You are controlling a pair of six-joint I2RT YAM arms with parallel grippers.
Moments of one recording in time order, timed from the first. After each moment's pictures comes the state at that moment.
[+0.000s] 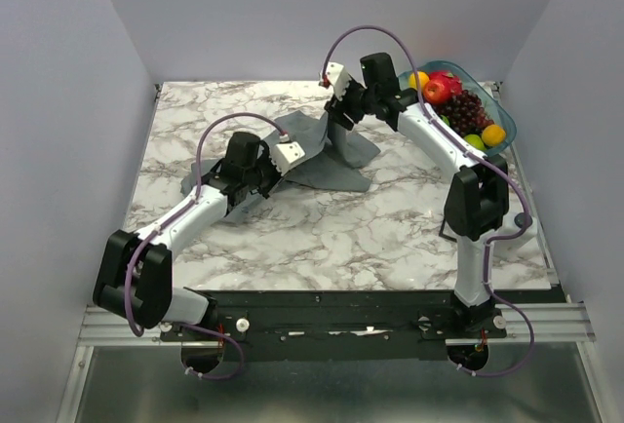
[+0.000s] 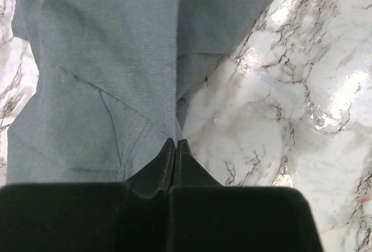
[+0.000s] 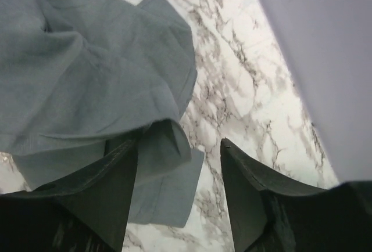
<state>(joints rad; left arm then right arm) -0.40 1.37 0.86 -0.15 0.33 0.49 0.45 2.05 1.90 -0.44 -0.35 -0.65</state>
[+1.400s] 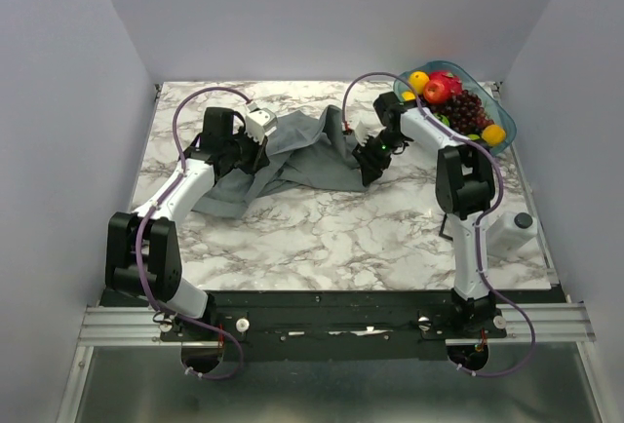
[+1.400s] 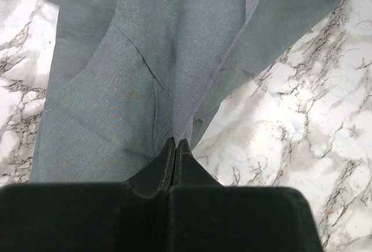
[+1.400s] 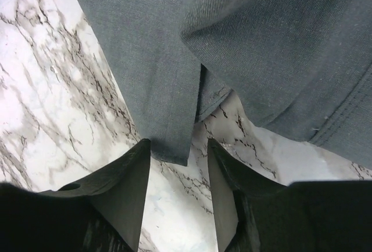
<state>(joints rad) -0.18 1.51 1.07 -0.28 0.51 0.28 0.32 2.28 1.87 -1.05 -0.57 -0.76</state>
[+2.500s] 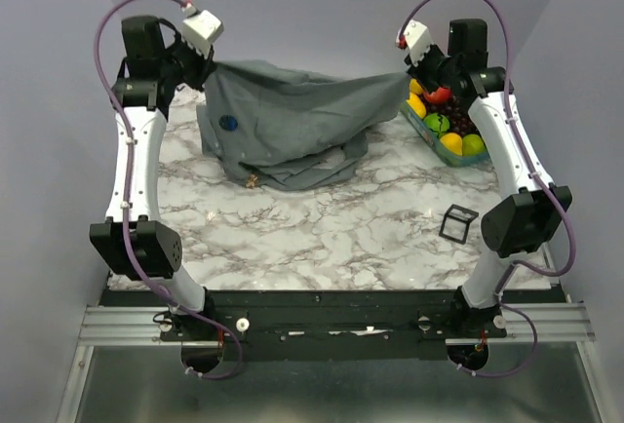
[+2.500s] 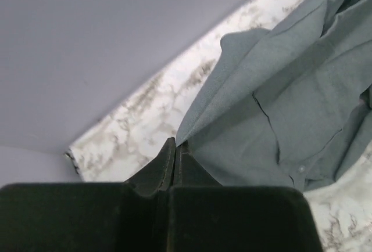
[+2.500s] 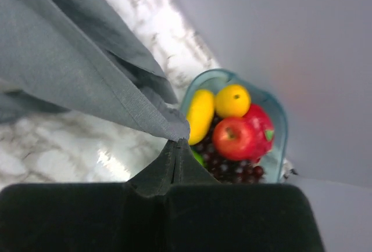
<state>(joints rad) 0.06 1.62 1.82 -0.58 0.56 0.49 0.18 1.81 1.95 -0.68 -0.30 -0.75</state>
